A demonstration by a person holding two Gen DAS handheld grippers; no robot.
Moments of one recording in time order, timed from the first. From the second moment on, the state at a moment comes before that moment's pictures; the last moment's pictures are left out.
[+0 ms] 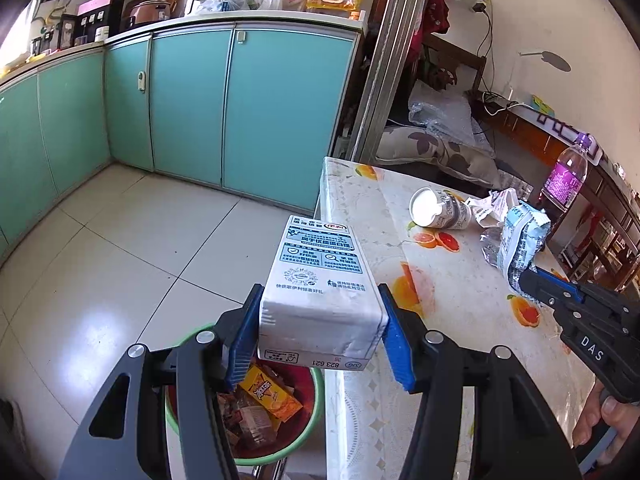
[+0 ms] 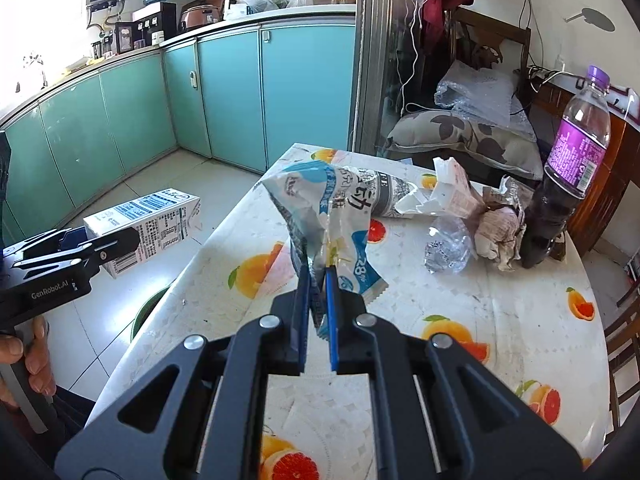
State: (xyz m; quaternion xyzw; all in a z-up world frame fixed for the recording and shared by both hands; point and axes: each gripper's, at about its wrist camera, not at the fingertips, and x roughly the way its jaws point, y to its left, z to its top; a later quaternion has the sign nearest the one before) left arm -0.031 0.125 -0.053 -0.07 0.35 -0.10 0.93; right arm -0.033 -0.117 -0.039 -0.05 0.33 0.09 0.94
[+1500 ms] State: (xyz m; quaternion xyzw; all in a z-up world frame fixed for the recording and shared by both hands) left arm -0.016 0.192 -0.118 -0.11 0.42 -0.02 0.90; right arm 0.021 0.015 -0.064 -0.04 0.42 0.27 0.87
